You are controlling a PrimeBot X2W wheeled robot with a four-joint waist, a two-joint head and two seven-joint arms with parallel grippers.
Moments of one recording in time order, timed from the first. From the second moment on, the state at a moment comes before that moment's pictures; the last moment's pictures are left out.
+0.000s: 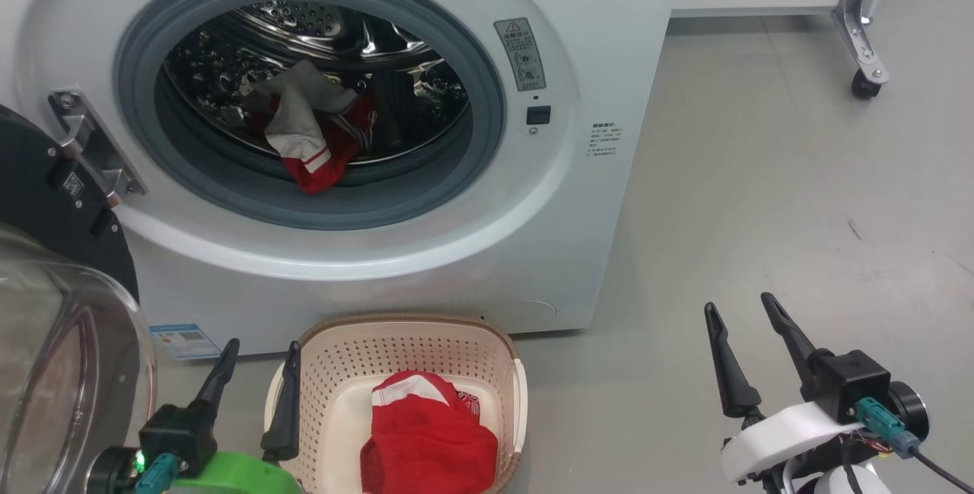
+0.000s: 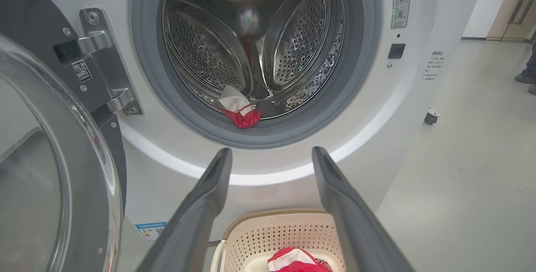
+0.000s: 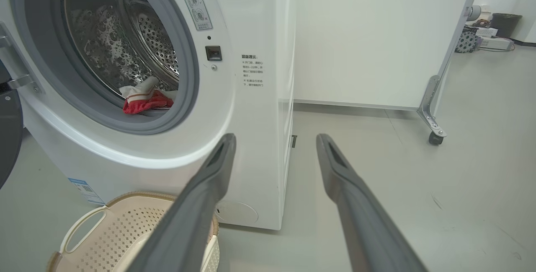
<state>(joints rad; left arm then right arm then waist) 0.06 0.08 -0.15 0.13 -0.31 -0.03 -0.18 0.05 -0.10 0.18 0.13 0.25 0.02 -0.20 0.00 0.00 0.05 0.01</state>
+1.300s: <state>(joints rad) -0.78 0.27 -0.13 0.33 -0.31 -0.07 0.36 -0.11 -0.06 0.23 0.02 0.31 0.03 -0.21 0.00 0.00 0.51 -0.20</state>
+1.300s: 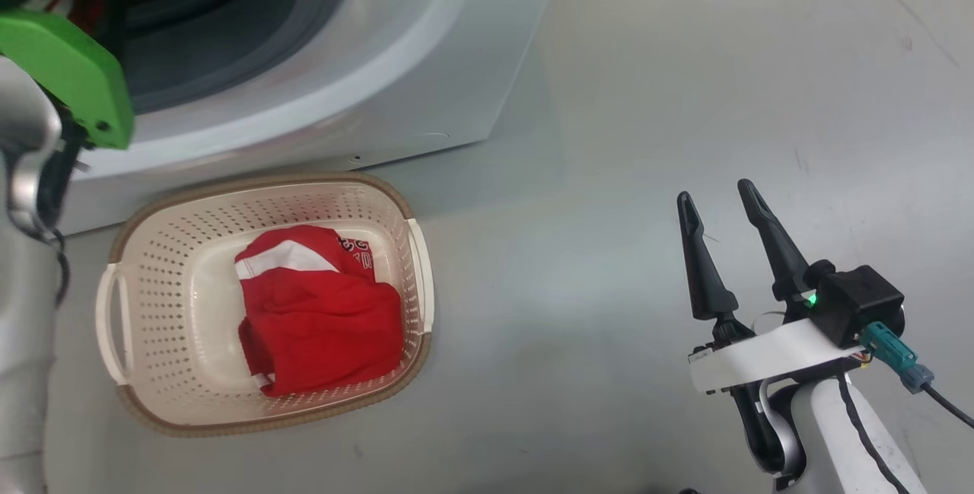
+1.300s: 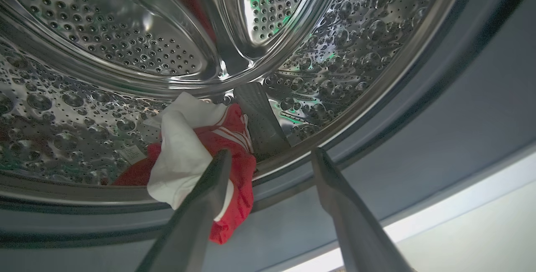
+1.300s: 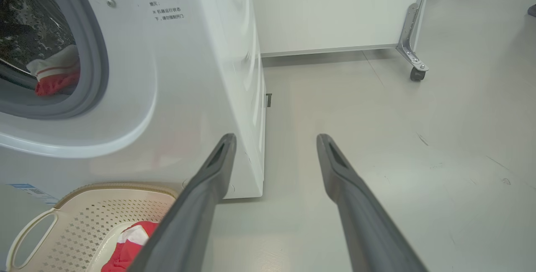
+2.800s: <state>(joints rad) -1.18 0.51 -0.03 0.55 -0.20 0.04 0.68 -0.30 -0.04 0.30 0.12 0.44 0.05 -0.25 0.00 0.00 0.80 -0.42</state>
